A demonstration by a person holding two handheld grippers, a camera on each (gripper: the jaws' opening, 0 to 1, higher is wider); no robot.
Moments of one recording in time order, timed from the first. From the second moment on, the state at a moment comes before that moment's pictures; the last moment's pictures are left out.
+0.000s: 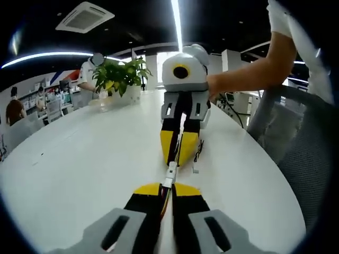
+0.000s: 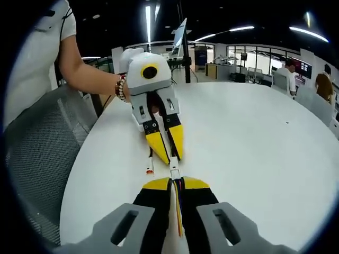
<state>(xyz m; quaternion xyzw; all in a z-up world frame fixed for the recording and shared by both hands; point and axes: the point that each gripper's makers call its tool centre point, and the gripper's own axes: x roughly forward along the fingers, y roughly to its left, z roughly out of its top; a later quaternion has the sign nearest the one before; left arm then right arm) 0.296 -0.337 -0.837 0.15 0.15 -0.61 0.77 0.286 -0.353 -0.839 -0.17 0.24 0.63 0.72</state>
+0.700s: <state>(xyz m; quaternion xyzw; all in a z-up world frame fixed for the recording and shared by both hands) 0.300 -0.336 -0.833 0.15 0.14 -0.61 0.77 0.290 -0.343 -0.832 -0.15 0.23 0.63 0.73</state>
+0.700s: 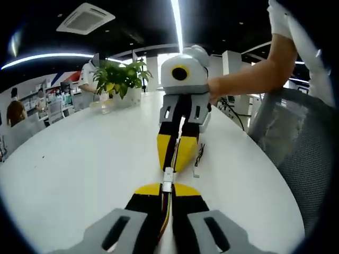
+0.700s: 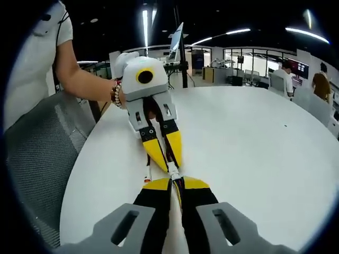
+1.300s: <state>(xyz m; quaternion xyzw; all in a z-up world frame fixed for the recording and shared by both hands) 0.296 -0.336 -0.830 0.16 0.15 -0.60 0.77 0.291 -0.340 -0.832 -0.14 0.23 0.62 0.73</state>
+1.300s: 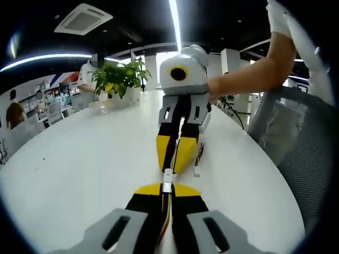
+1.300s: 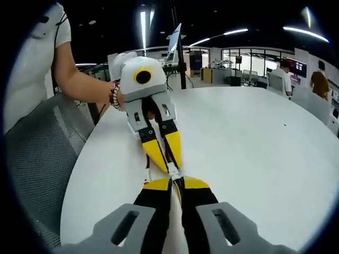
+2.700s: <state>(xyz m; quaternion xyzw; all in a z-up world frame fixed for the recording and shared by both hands) 0.324 -0.327 -0.834 0.15 0.16 -0.54 0.81 0.326 -0.347 -0.833 -0.17 0.18 0.56 0.79</state>
